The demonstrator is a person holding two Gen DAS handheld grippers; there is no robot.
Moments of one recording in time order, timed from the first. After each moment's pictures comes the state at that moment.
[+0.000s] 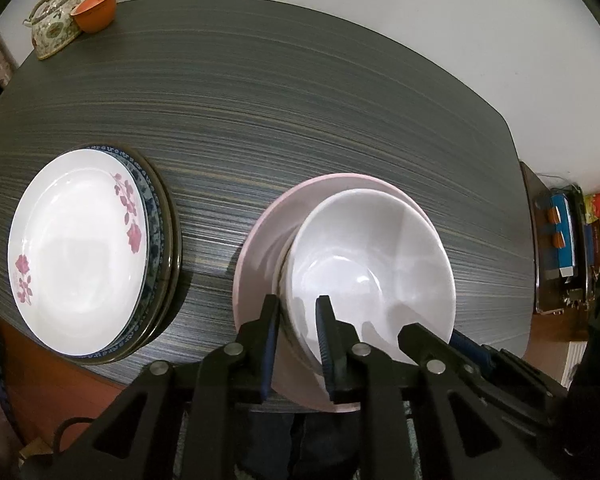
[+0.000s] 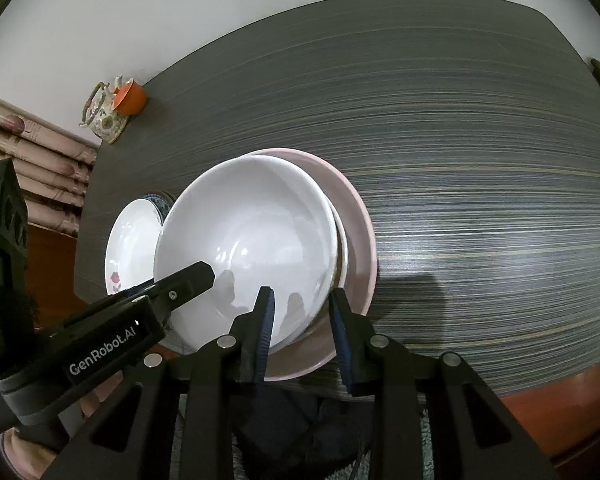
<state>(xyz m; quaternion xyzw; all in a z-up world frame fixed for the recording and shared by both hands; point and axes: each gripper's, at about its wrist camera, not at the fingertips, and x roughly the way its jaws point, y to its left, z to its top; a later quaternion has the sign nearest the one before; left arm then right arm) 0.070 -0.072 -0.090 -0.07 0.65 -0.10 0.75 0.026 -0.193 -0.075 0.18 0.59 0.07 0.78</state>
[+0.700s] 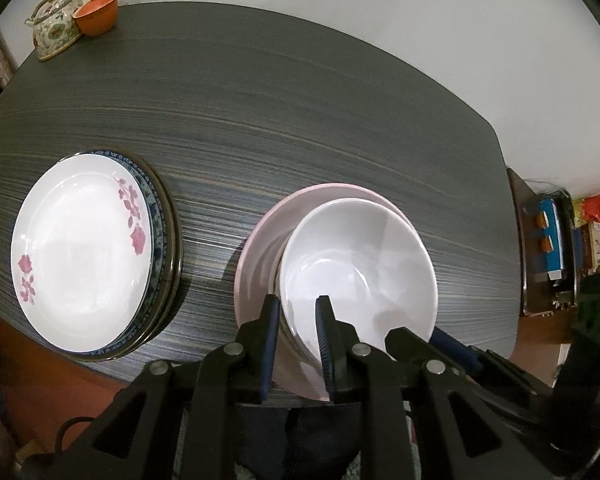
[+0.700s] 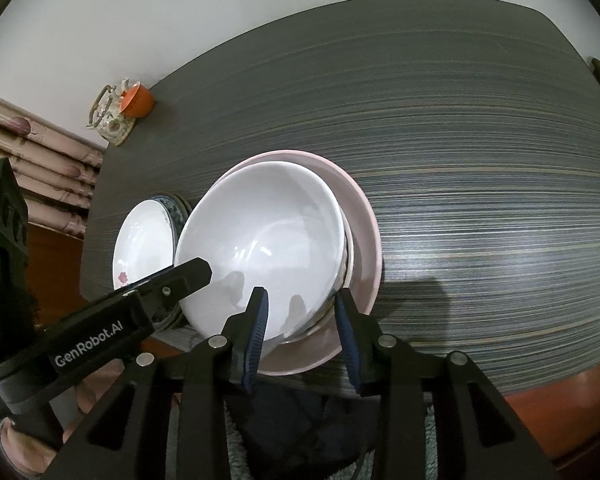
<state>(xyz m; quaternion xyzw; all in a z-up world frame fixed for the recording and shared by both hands) 0.067 -0.057 -0.075 -0.09 0.64 -0.12 0.76 0.019 -0.199 -0.067 0.18 0.59 0.08 0.79</state>
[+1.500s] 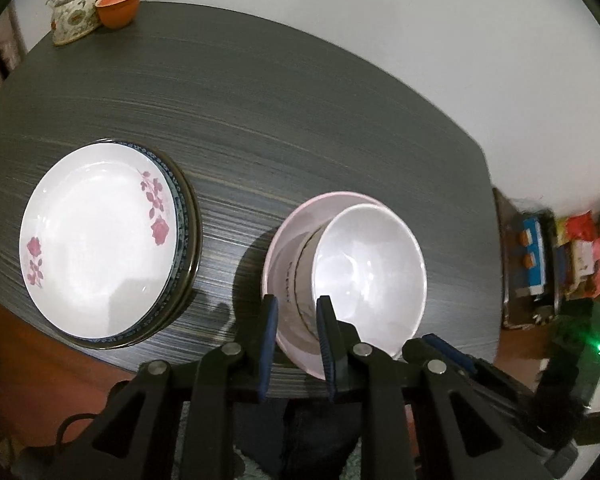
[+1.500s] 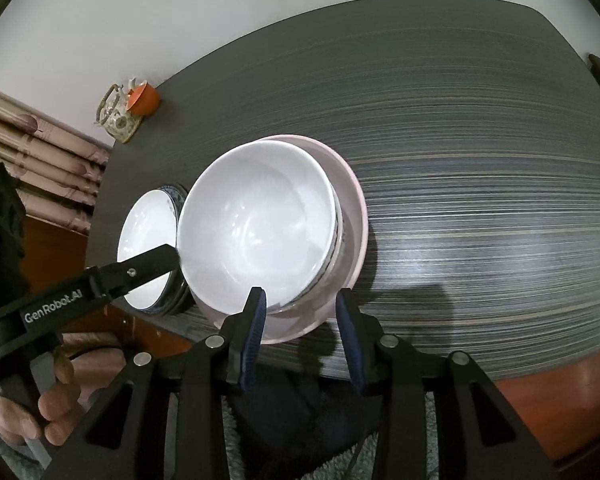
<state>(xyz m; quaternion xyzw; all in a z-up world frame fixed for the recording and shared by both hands) 0.057 -0.015 -0.060 -0.14 0.62 -0.12 0.76 -0.012 -0.208 -0.062 0.19 0.58 0.08 0.79</state>
